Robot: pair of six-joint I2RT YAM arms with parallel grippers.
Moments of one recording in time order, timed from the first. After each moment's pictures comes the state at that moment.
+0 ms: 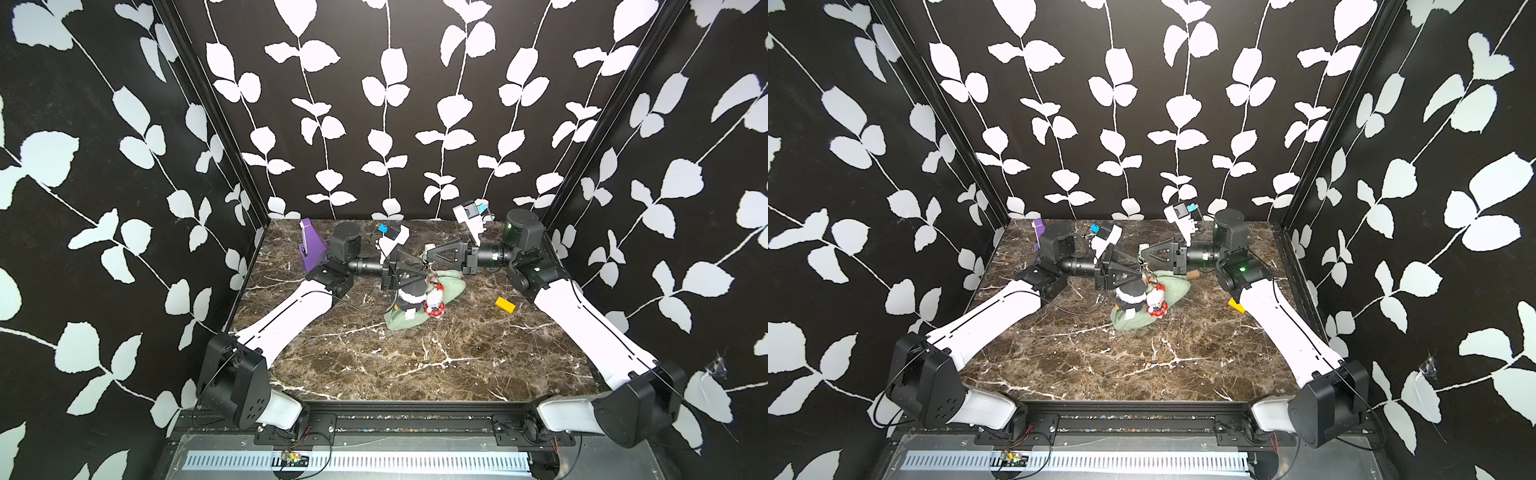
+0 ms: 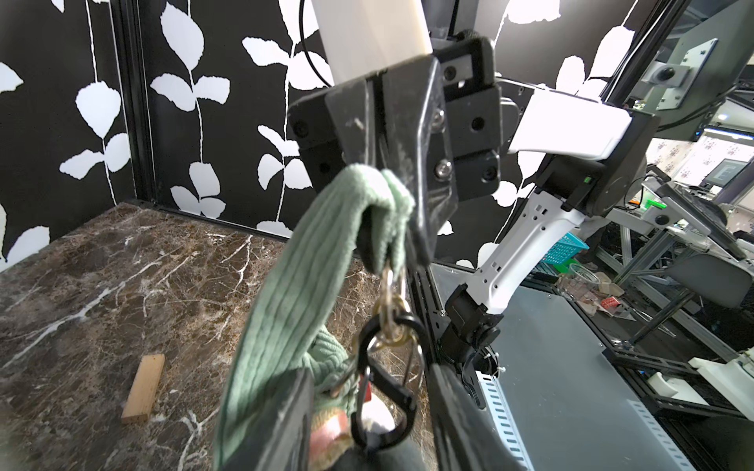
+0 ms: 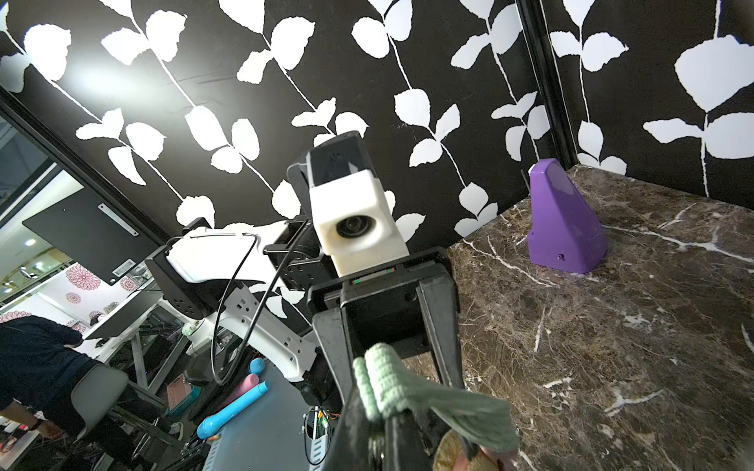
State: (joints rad) left arm -0.53 1.44 1.15 0.15 1.15 -0.12; right arm 0.40 1.35 1.27 -0.06 -1.16 0.40
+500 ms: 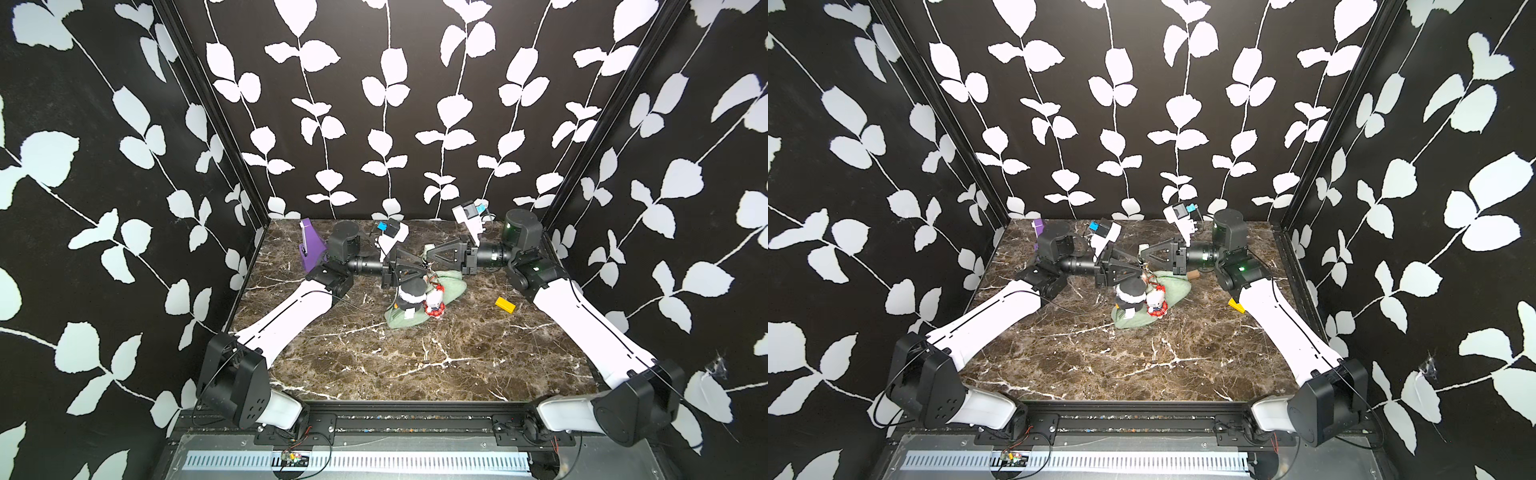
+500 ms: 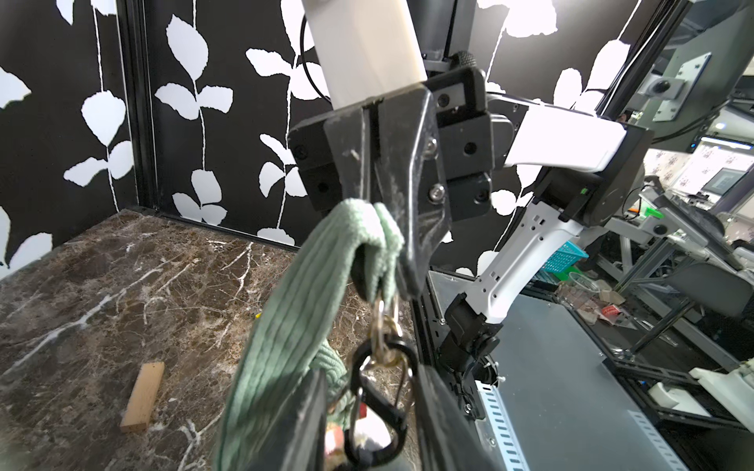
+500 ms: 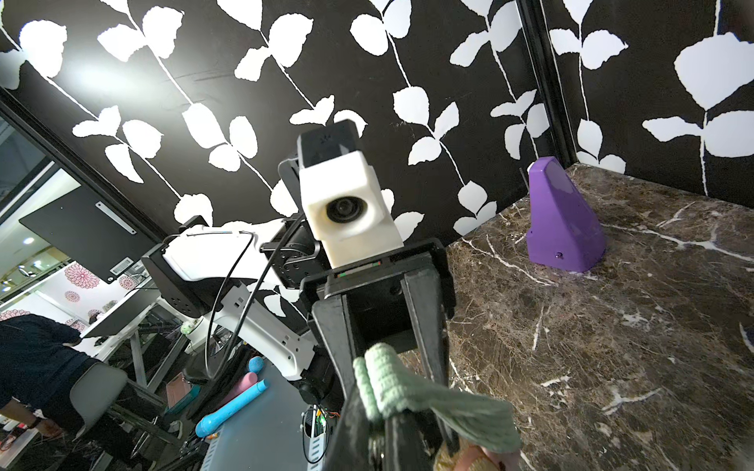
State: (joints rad) left arm -0.53 1.44 1.15 0.19 1.15 -0.16; right arm 0.40 1.36 1.27 -0.07 -1.16 0.39
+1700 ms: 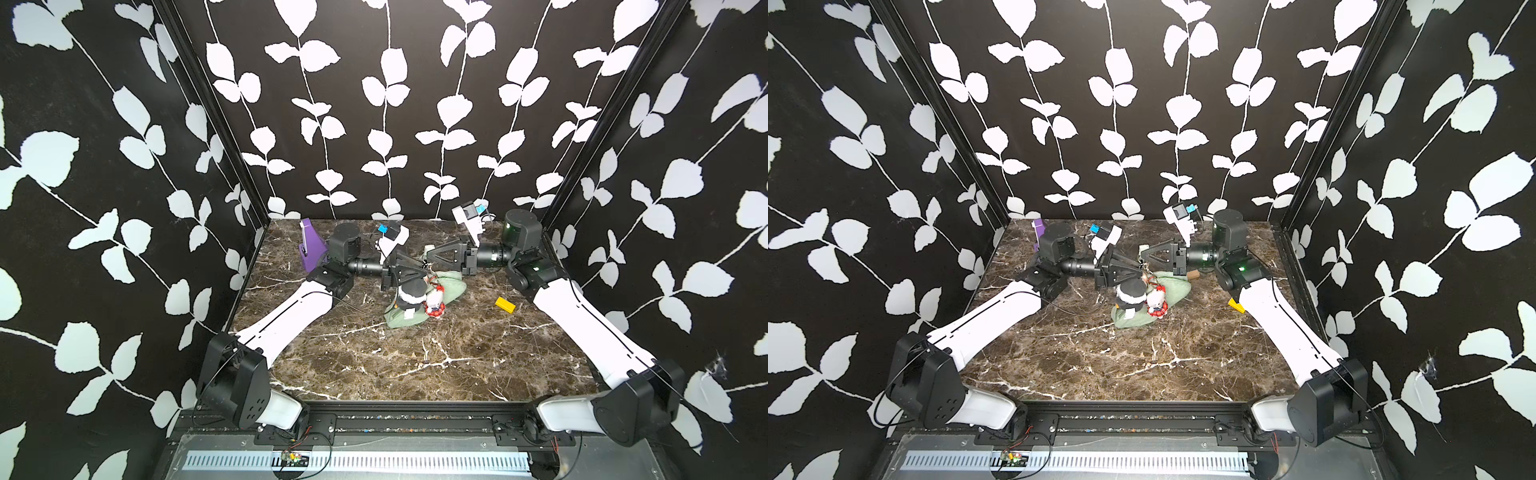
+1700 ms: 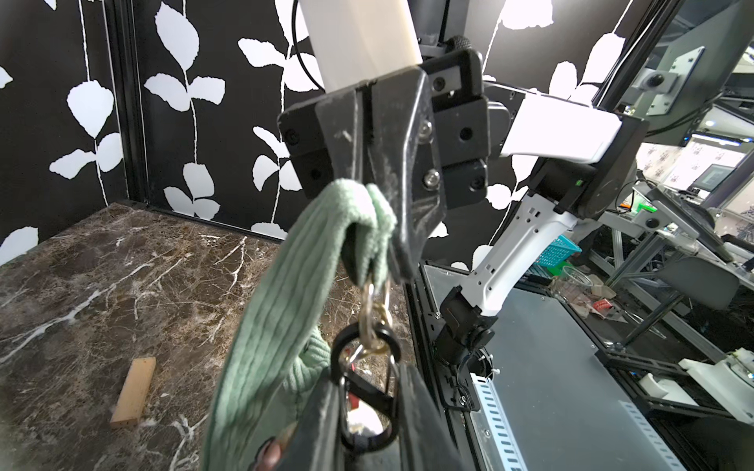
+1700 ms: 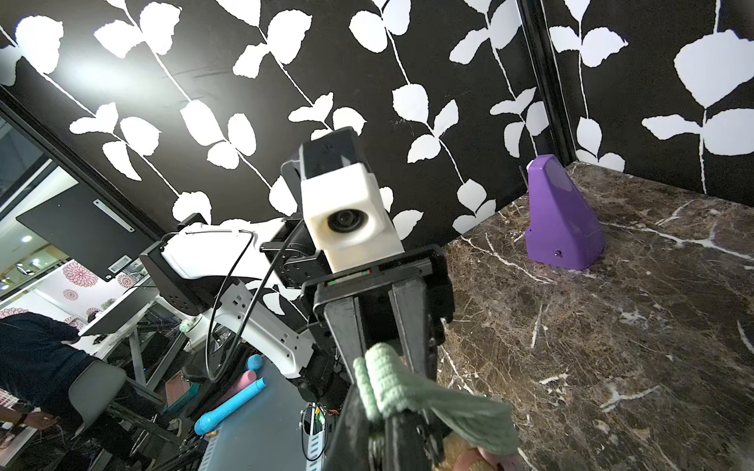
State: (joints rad) left arm -0.53 1.44 1.13 0.18 1.16 -0.15; right arm 0.40 1.35 1.27 -0.08 -1.16 0.38
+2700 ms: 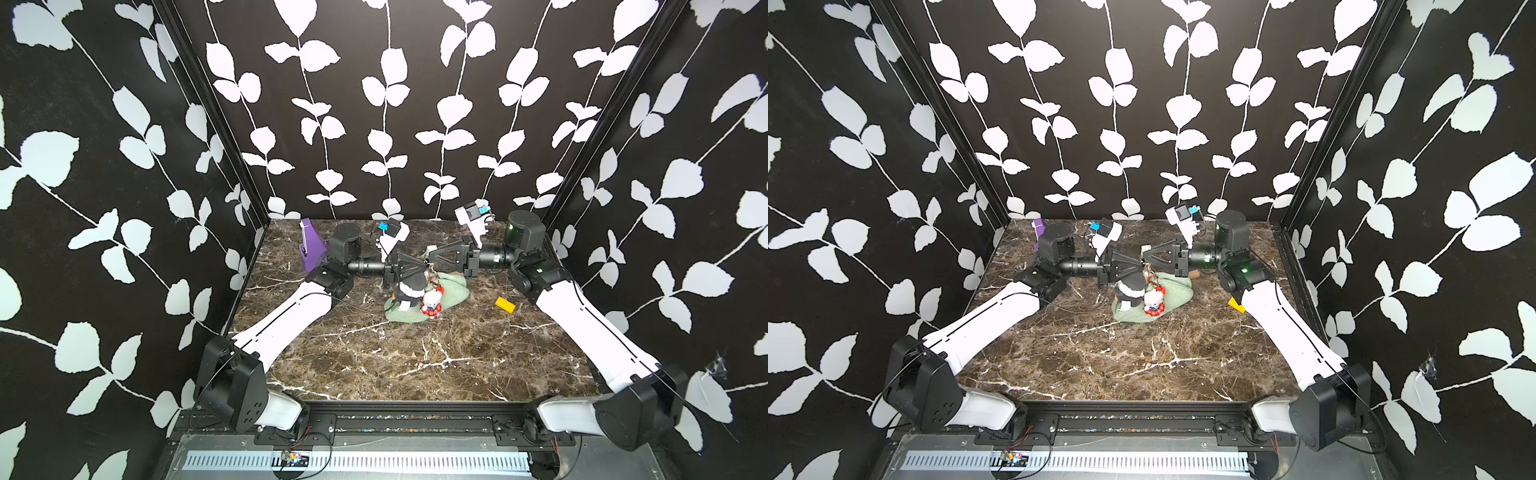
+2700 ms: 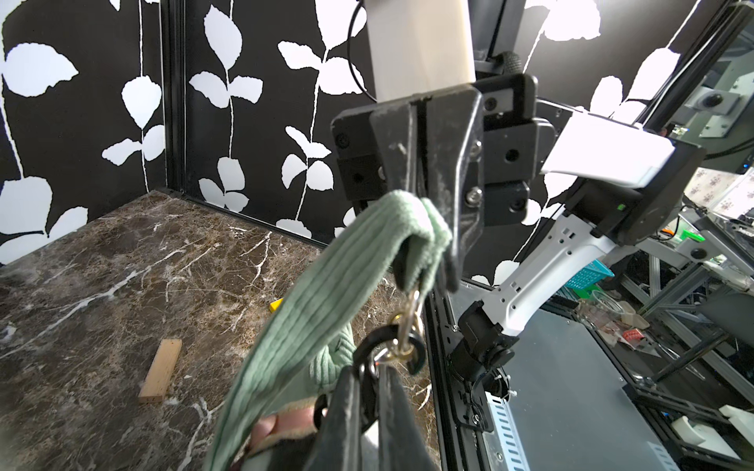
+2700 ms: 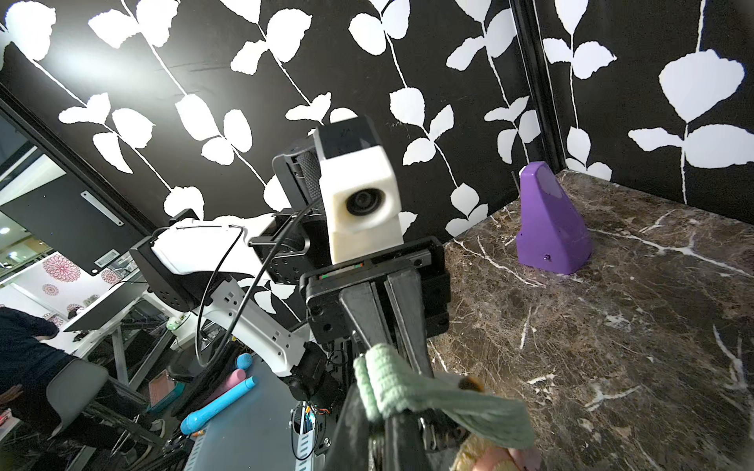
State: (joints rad) left arm -0.54 1.42 1.15 0.14 1.03 -0.19; right arm 0.39 1.33 1.26 -0.09 -1.15 0.34
